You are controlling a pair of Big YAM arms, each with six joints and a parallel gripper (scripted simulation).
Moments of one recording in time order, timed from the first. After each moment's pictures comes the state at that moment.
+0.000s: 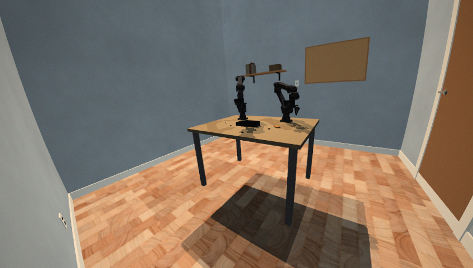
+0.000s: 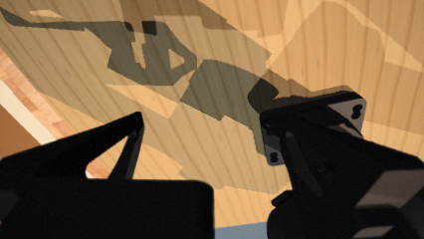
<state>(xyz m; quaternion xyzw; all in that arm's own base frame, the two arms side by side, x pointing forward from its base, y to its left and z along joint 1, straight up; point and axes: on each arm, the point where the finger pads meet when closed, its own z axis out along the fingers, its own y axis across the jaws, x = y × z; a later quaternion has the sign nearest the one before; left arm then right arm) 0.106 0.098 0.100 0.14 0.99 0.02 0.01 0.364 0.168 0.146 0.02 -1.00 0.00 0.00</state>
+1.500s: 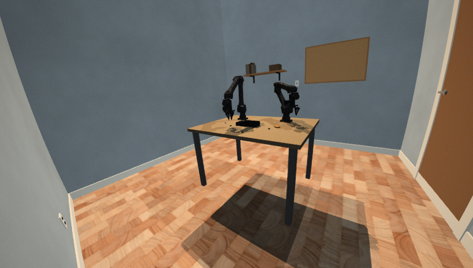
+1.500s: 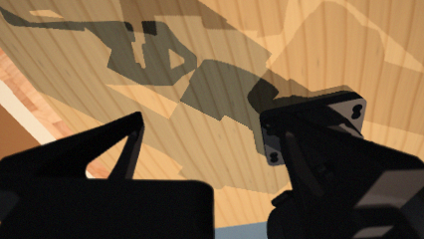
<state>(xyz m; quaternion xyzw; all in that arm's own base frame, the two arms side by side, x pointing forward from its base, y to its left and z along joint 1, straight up) 0.106 0.098 0.100 0.14 0.99 0.02 0.01 0.397 0.044 0.078 0.04 -1.00 0.00 0.00</state>
